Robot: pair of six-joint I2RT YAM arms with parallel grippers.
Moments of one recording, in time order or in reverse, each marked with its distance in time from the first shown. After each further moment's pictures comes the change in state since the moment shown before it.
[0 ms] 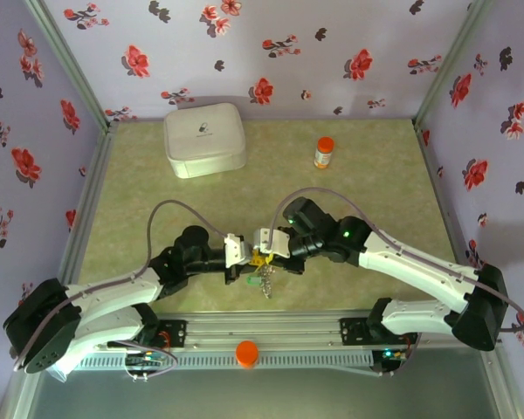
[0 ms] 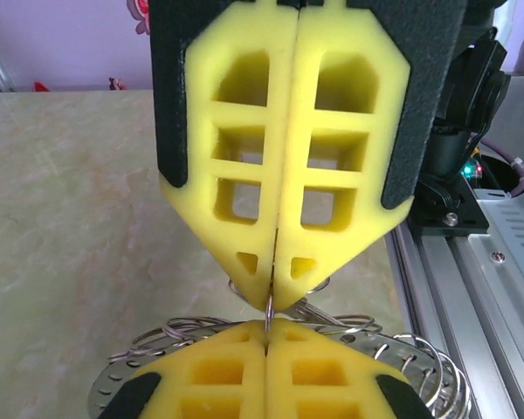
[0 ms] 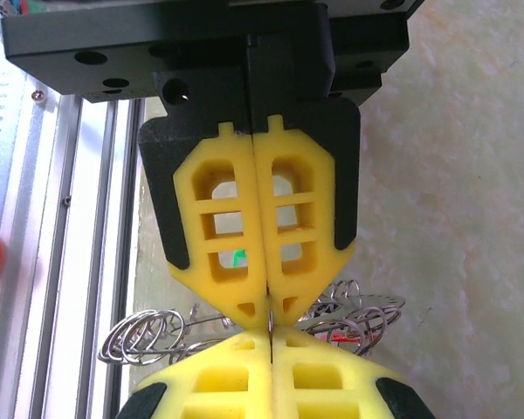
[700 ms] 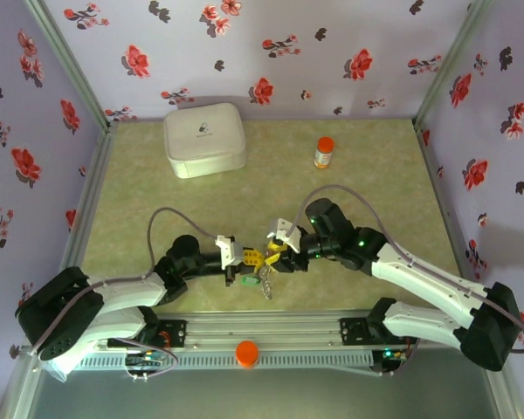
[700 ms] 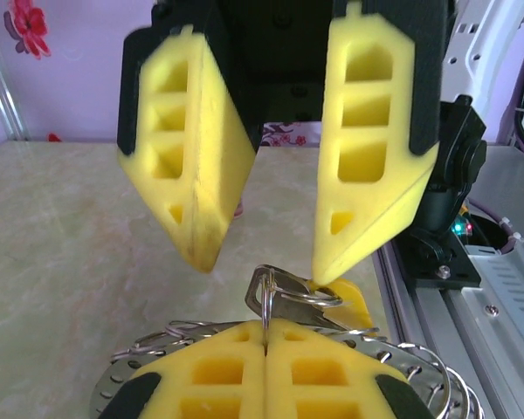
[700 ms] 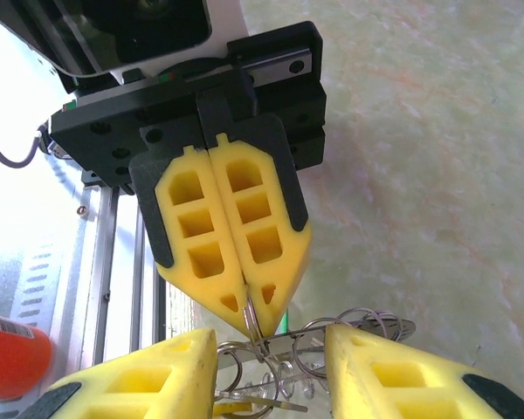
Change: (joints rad) left arm 0.019 0.114 -0.141 0.468 0.048 -0.150; right arm -0.131 -0.133 -0.224 0.302 -0.229 0.208
